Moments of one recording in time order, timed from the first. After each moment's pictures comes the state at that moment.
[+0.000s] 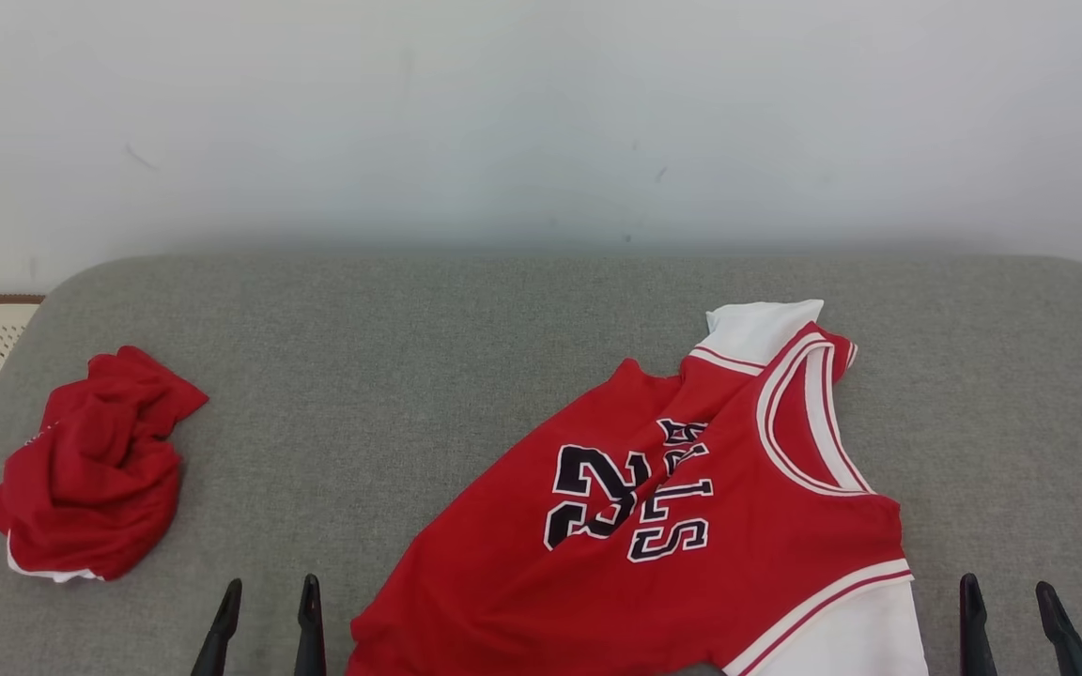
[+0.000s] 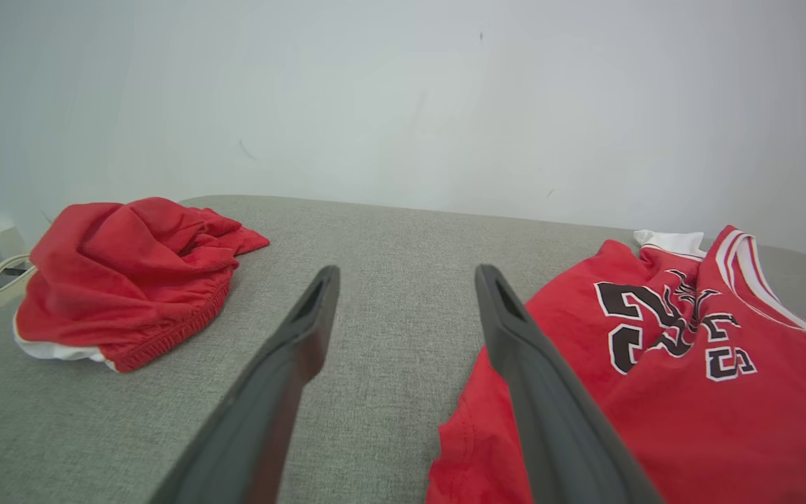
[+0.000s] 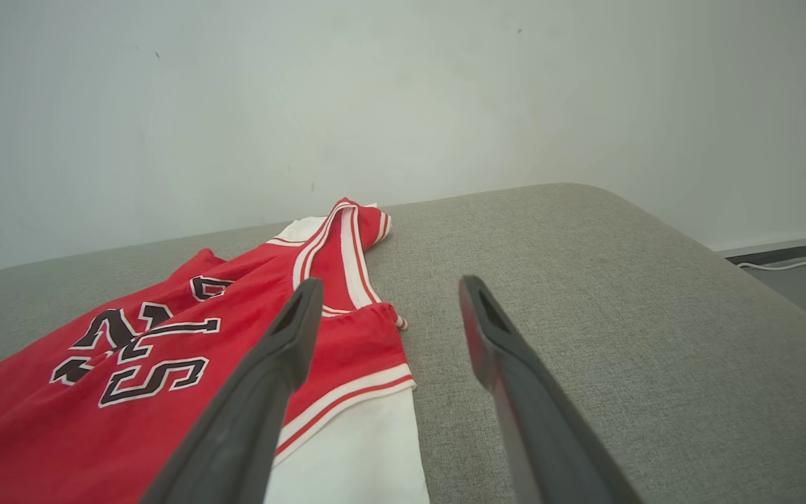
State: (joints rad) left arm 0.02 0.06 -0.11 0.02 -0.15 0.12 -0.26; right arm 0.19 -0.12 -0.02 -0.04 0.19 0.13 -0.21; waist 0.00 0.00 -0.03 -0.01
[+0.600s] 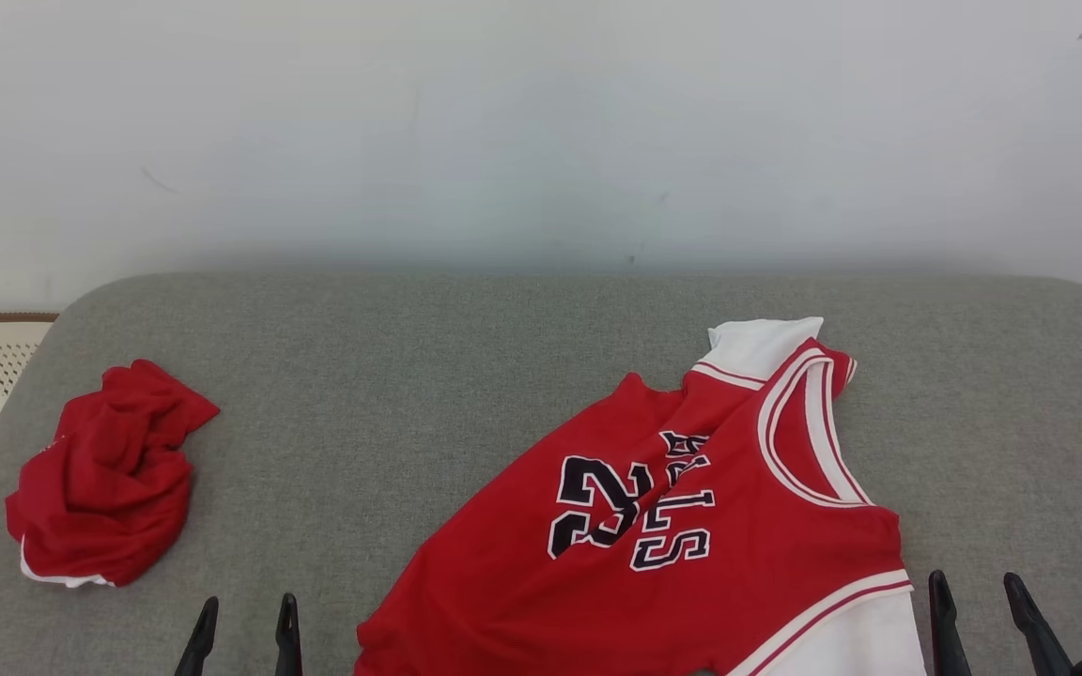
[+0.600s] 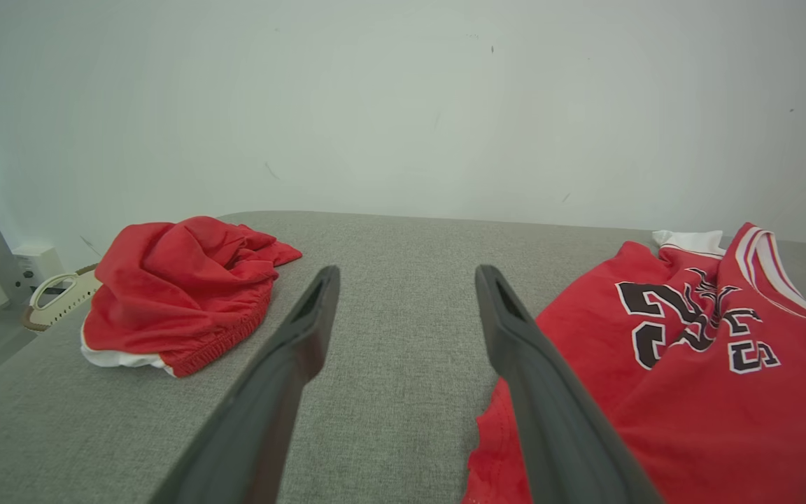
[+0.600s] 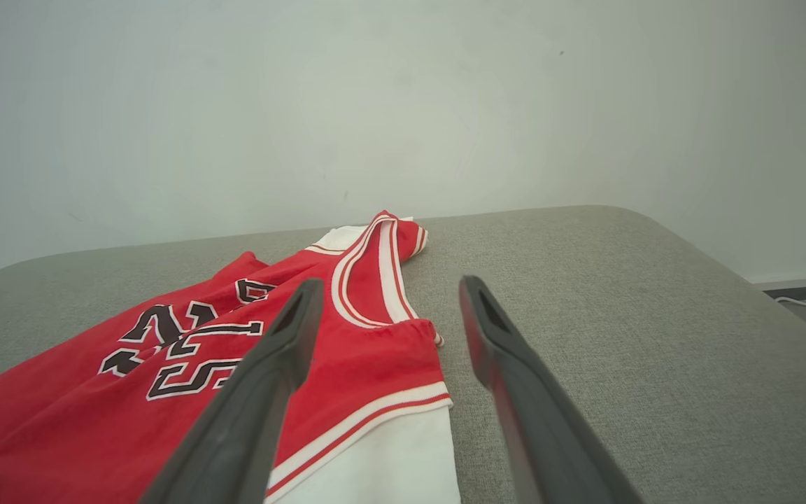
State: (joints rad) left arm 0.06 0.09 -0.08 -0.01 -0.12 0.11 -0.26; right arm 0.20 -0.14 0.03 -0.07 0.18 0.13 -0.18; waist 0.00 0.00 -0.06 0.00
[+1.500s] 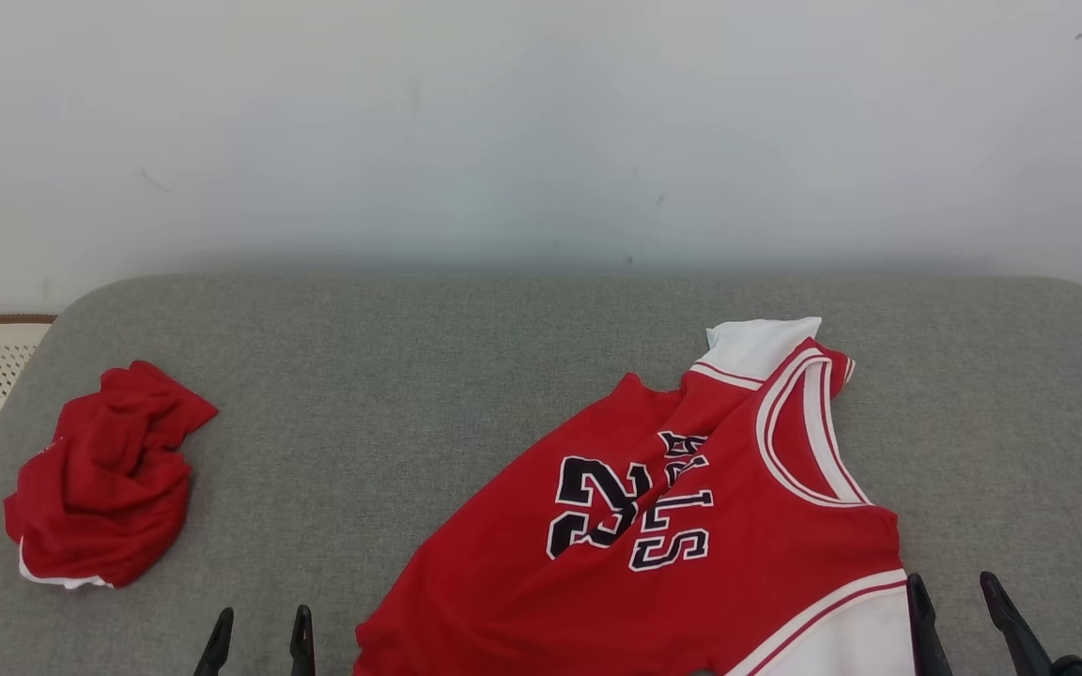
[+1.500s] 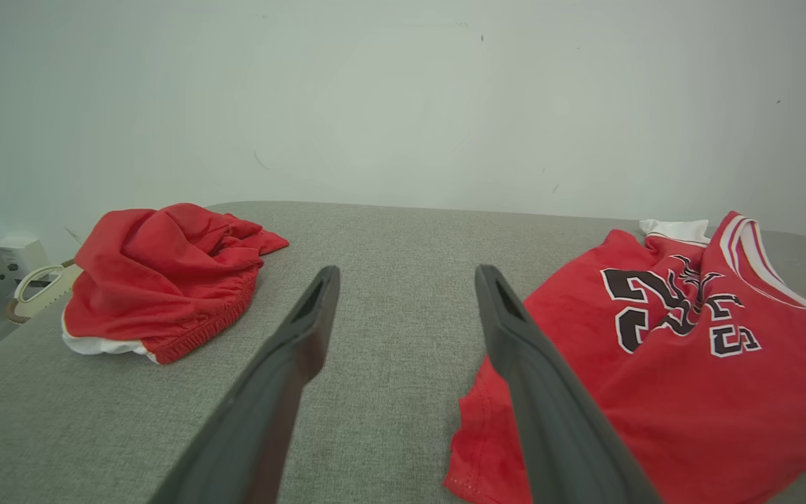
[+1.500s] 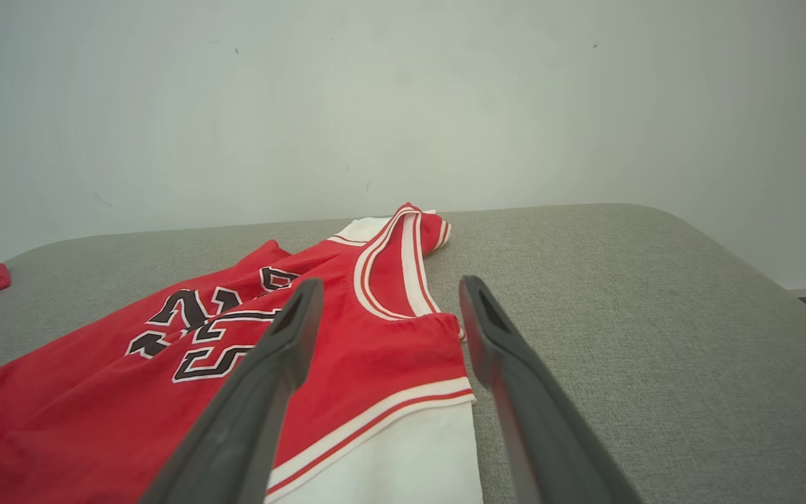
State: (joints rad) left arm 0.08 0.09 -0.10 0.00 -0.12 0.11 -0.26; right arm 0.19 -0.17 0.09 -0.07 0.19 0.13 -0.18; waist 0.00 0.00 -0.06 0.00
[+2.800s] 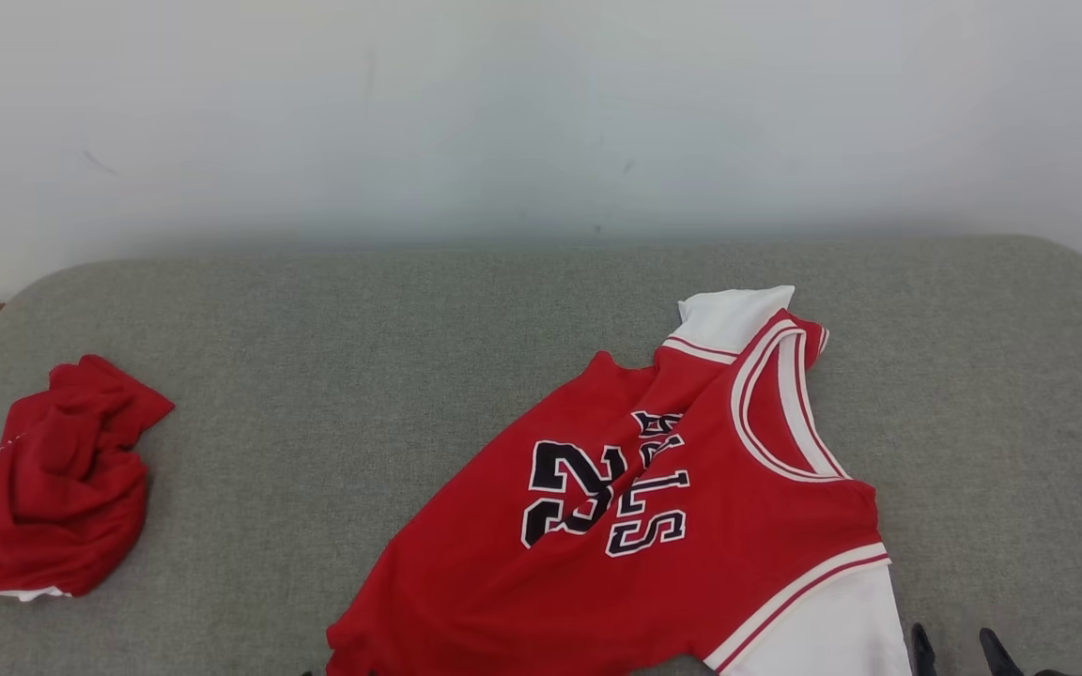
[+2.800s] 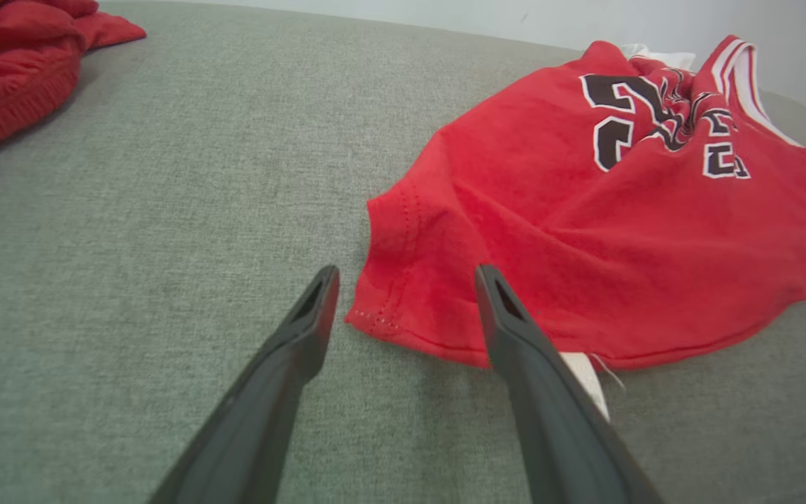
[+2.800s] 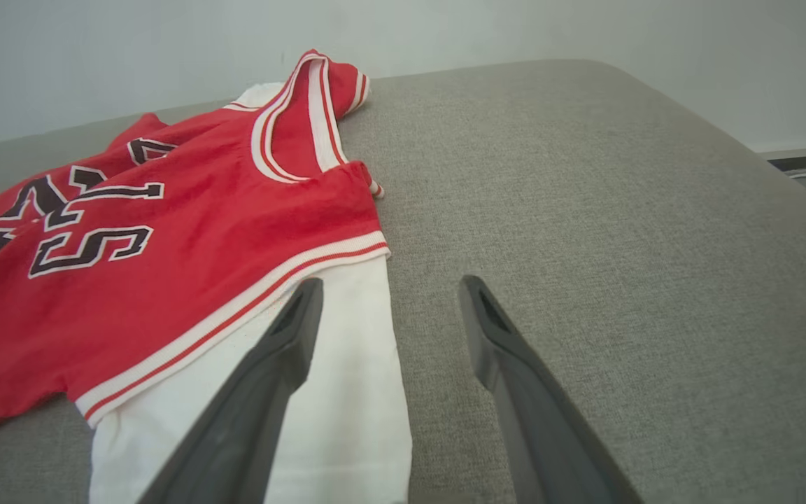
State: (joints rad) left arm -0.05 0.06 -0.21 0.39 -0.19 0.05 -0.26; right arm 0.14 -0.14 0.02 0.13 0.16 0.13 -0.11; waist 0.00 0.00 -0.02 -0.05
